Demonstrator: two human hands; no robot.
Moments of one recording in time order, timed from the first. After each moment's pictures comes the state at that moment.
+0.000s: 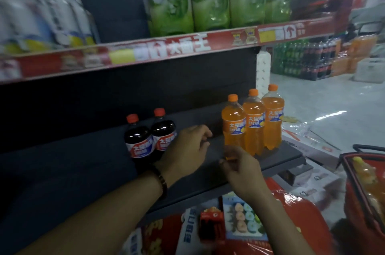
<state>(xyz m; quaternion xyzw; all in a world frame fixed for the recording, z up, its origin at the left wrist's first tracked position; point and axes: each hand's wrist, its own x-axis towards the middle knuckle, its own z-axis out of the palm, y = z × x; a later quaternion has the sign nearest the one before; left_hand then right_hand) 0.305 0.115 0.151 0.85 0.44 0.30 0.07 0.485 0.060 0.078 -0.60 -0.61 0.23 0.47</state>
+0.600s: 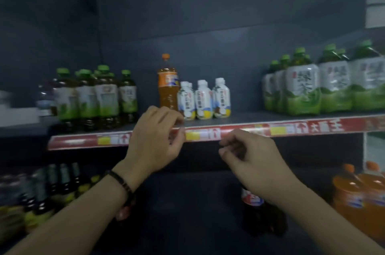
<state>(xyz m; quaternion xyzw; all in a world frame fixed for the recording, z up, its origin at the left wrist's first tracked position) -0.039 -0.049 0.372 0.70 0.44 0.39 -0.41 0.221 -0.052 0.340 -0.37 -0.78 0.11 0.50</state>
